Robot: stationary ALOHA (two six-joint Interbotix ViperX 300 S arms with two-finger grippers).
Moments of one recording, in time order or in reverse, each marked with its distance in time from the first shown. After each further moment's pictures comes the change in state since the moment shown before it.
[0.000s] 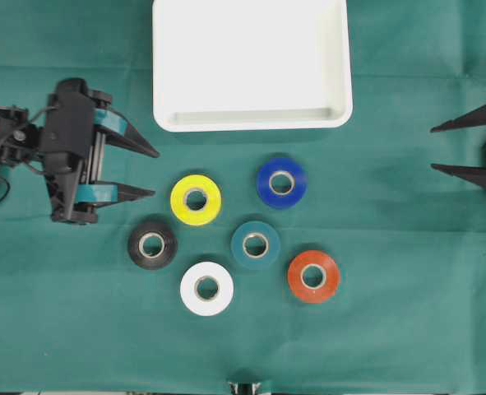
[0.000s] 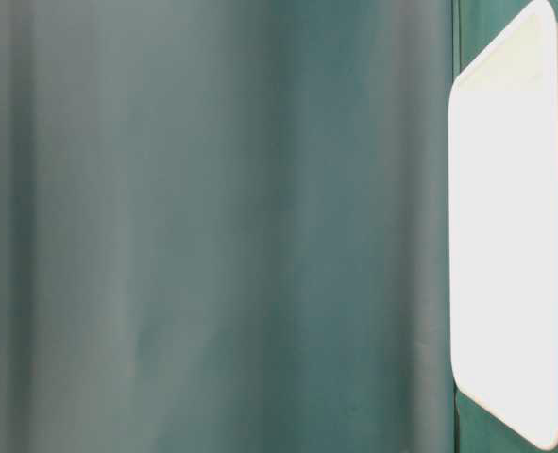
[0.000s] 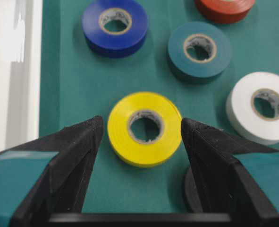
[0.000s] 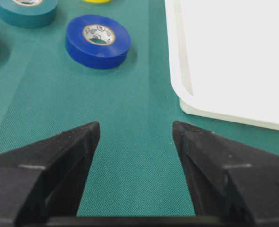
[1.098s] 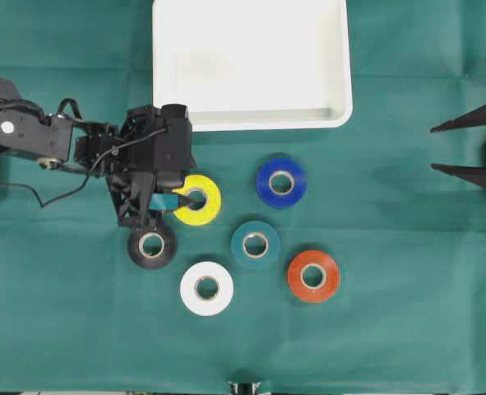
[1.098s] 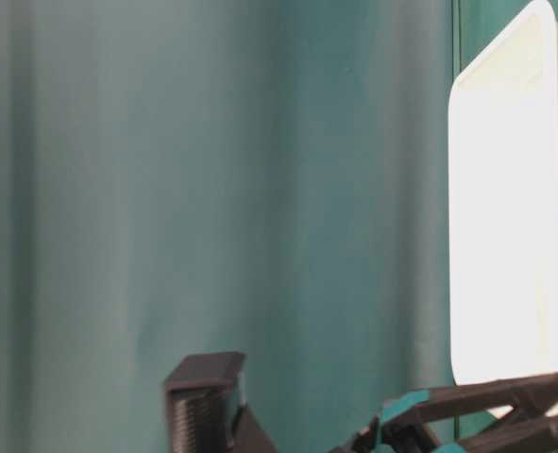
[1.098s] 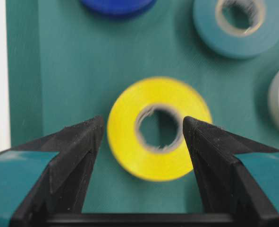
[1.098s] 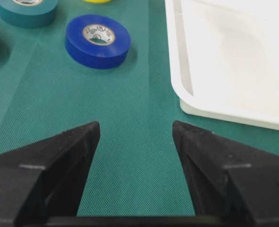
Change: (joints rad) left arm 0.026 0.353 -0.204 0.000 0.130 0.002; right arm -0.002 0.000 0.000 -0.002 0.000 0.000
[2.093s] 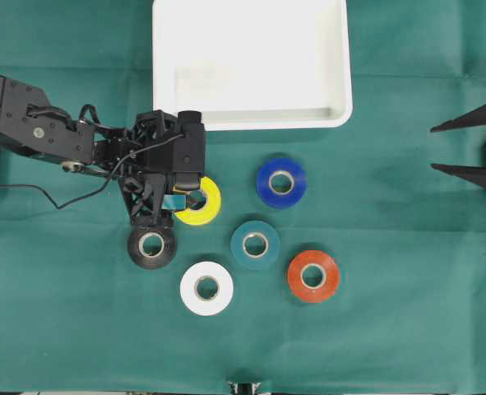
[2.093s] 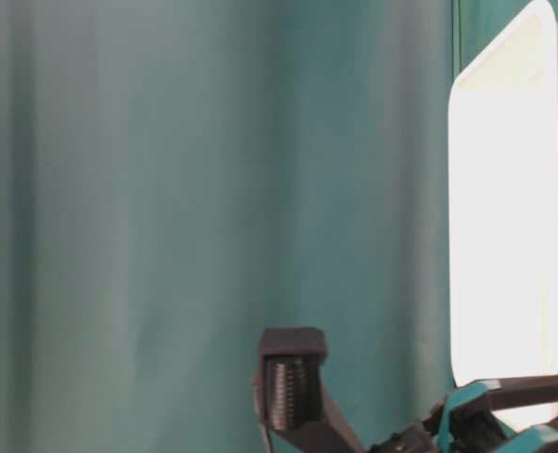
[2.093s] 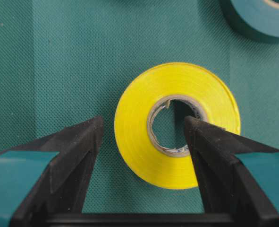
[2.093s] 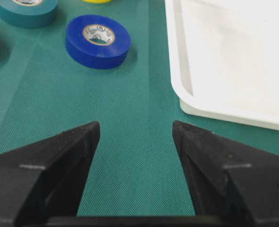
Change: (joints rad) left arm 0.011 0.127 -0.011 0.000 -0.052 0.005; right arm 0.000 0.000 0.002 0.000 0.000 0.000
